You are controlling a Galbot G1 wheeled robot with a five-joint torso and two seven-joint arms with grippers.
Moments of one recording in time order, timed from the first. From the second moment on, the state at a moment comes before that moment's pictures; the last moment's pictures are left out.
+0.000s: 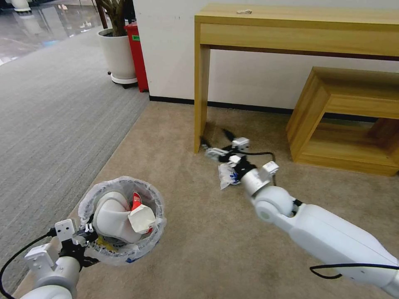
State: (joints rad) left arm 1.75 -1.31 -0.81 -2.30 -0.58 0.43 -0.27; right arm -0.60 0.76 -0.35 1.78 0.80 0.25 0.35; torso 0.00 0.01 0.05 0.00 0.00
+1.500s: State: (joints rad) left arm 1.73 -1.31 -0.81 -2.26 -0.57 0.43 -0.25; right arm -0.75 0.77 -0.22 1.62 0.66 0.37 0.34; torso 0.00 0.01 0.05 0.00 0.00
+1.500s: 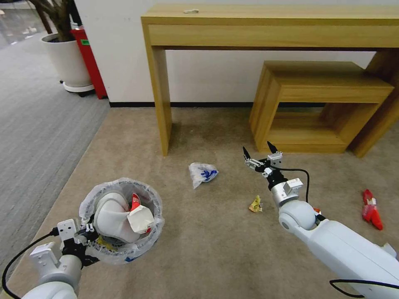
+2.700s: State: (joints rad) left arm 1.74 -1.31 -0.84 -2.27 -0.60 0.46 -0.28; right arm -0.77 0.75 -0.21 1.63 0.64 0.40 0.30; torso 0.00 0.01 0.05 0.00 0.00
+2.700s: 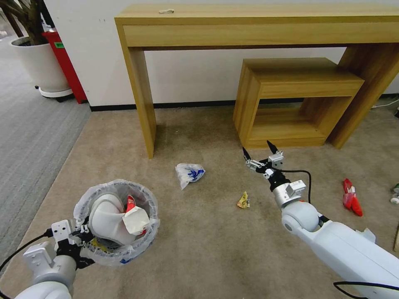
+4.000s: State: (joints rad) left arm 1.72 -1.31 -0.85 -2.24 -0.61 0.45 -0.28; right arm -0.74 0.78 -0.24 1.58 0.62 0.41 0.28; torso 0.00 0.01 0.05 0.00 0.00
